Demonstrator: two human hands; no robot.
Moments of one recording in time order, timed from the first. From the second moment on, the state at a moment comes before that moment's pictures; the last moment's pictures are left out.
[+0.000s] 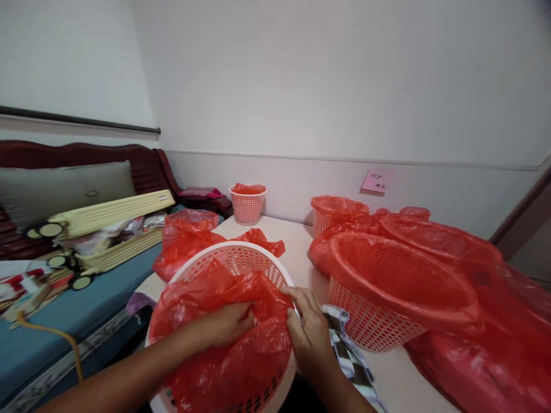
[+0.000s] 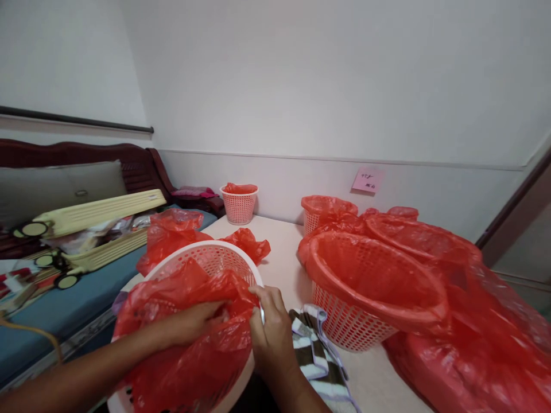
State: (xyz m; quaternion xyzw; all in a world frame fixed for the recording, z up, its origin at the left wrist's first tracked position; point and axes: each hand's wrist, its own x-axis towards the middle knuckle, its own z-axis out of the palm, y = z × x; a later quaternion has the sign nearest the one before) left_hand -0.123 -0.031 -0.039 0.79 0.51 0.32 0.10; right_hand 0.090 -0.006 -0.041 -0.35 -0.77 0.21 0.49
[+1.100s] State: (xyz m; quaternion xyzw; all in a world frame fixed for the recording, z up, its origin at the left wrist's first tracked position) left_hand -0.184 0.022 0.034 0.76 0.51 0.39 0.03; right_hand 0.098 -0.011 -0.042 -0.33 -0.78 0.22 0.49
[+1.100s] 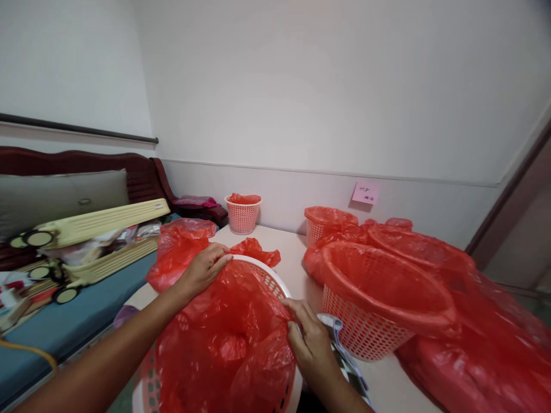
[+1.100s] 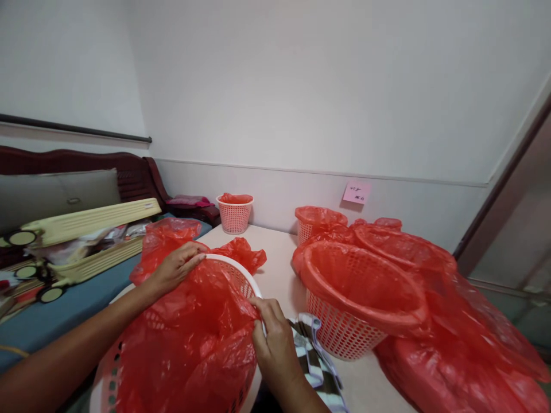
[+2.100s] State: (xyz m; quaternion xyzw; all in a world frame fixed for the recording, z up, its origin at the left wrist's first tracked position) left_hand -0.182 0.020 0.039 0.67 0.60 0.42 0.16; right_hand 0.083 0.019 -0.014 -0.44 -0.75 0.15 0.47
